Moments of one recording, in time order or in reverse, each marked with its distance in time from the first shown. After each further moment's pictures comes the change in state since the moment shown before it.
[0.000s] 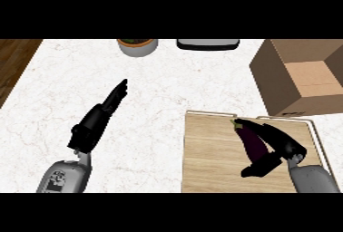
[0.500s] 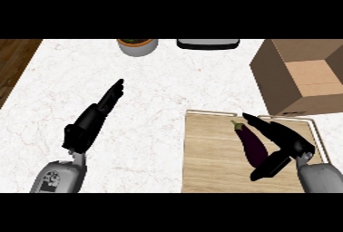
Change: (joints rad) left arm 0.004 0.033 0.004 -0.010 0.035 -0.007 0.006; right arm -0.007 -0.044 -0.021 -0.003 -0.110 0.022 0.018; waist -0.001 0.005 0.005
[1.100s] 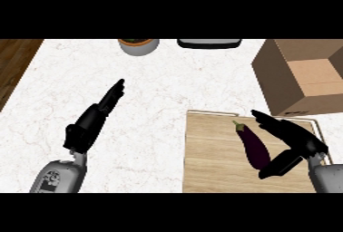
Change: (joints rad) left arm -0.005 0.031 -0.037 0.011 0.032 0.040 -0.007; right arm 0.006 -0.087 0.017 -0.022 -0.123 -0.048 0.011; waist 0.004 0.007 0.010
